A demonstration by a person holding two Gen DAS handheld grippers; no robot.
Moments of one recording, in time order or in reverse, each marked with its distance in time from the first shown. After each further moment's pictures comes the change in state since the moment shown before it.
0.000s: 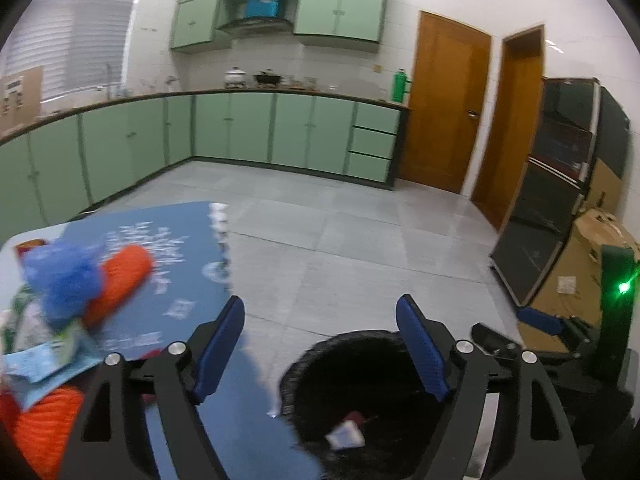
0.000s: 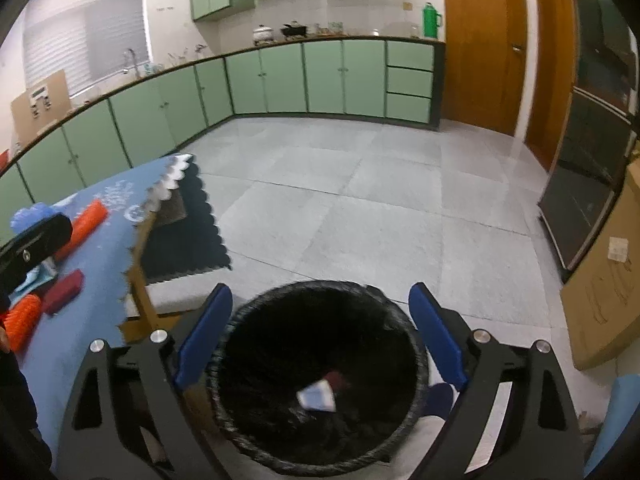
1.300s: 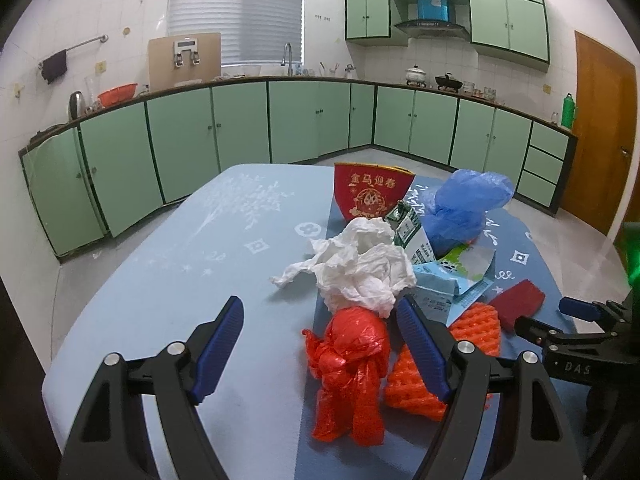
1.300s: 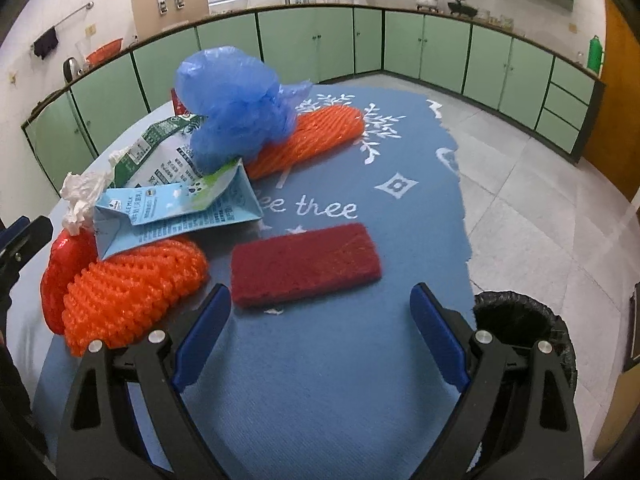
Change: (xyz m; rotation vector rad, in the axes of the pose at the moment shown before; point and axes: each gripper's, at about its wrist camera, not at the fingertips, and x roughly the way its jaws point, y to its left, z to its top) left arm -0.126 0.226 -0.086 -0.230 0.020 0.547; right arm 0.040 0.266 -0.018 -0.344 0.173 0.343
